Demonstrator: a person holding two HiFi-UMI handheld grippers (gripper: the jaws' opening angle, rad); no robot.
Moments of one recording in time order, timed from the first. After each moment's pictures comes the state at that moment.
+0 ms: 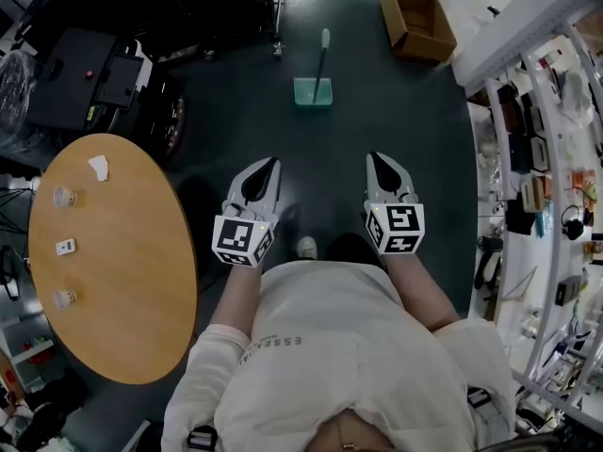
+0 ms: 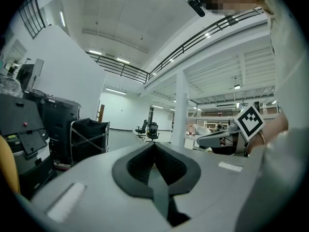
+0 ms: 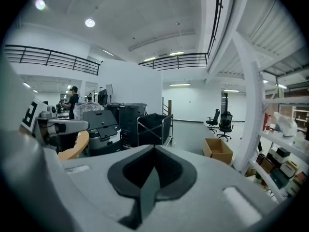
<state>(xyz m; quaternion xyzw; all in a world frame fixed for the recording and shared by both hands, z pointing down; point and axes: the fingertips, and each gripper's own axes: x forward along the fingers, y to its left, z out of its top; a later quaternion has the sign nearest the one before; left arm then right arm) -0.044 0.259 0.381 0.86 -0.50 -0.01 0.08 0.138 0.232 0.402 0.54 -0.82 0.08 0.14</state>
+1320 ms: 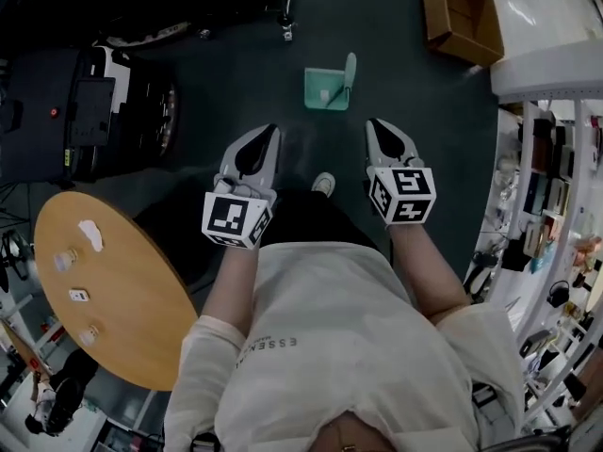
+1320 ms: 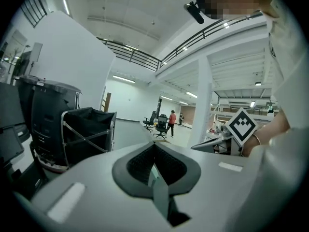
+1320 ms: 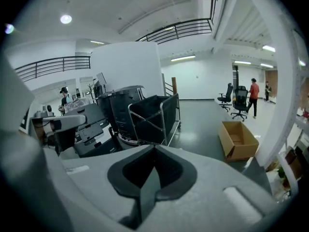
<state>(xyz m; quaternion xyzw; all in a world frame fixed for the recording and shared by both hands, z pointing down) -0.073 -0.110 0.418 0.84 -0.53 0.02 0.14 0.092 -0.148 0.477 0.48 -0.83 0.19 0.20</state>
